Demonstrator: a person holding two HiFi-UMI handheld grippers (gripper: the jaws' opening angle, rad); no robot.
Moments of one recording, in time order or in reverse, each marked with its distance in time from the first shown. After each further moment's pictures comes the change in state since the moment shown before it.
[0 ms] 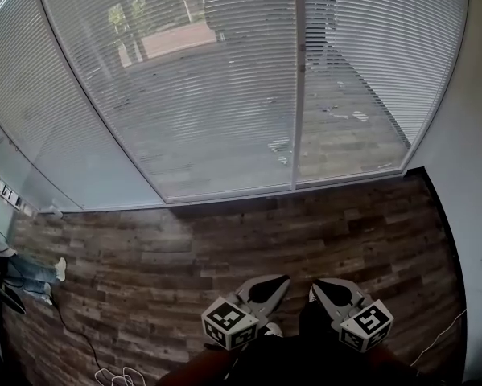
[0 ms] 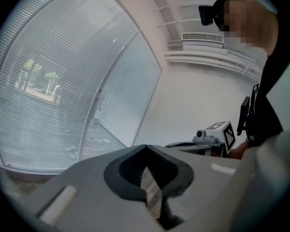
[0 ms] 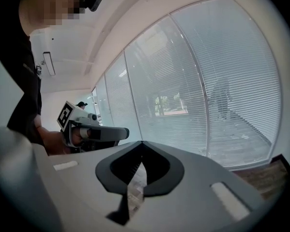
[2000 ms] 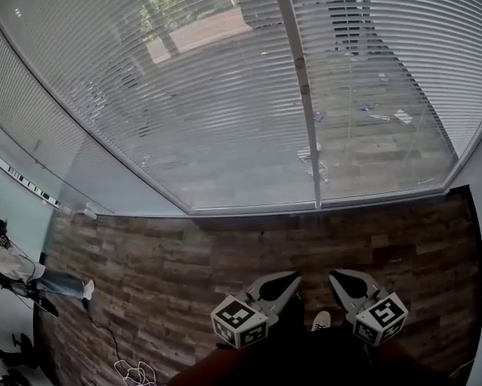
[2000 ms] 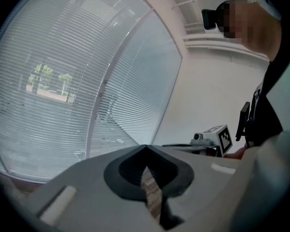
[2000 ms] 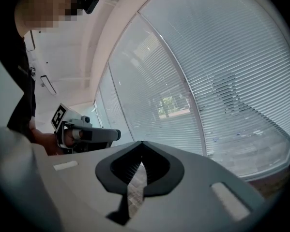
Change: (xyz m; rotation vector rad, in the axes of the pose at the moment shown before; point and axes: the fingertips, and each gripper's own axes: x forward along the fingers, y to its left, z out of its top) left arm 0.288 0.125 0.079 -0.021 0.070 0.194; right arm 0.068 -0.334 0.075 0.118 -0.048 0.139
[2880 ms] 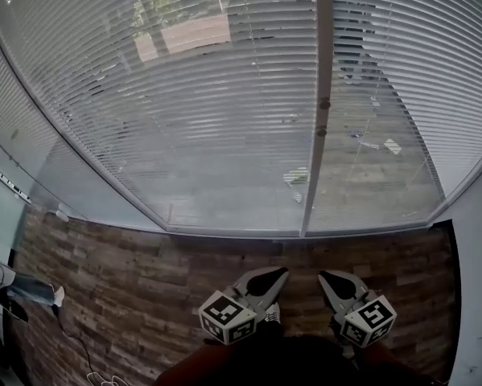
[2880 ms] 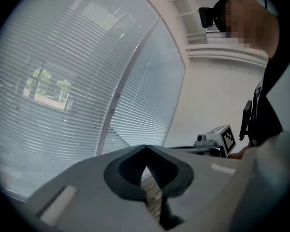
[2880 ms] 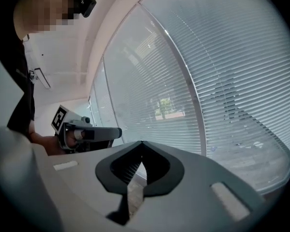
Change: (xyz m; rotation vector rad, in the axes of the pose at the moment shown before) left arm 0.015 0.147 0.079 0.024 -0.106 -0.032; right arm 0.141 -0.037 0.062 -0.060 -0.001 -0.043
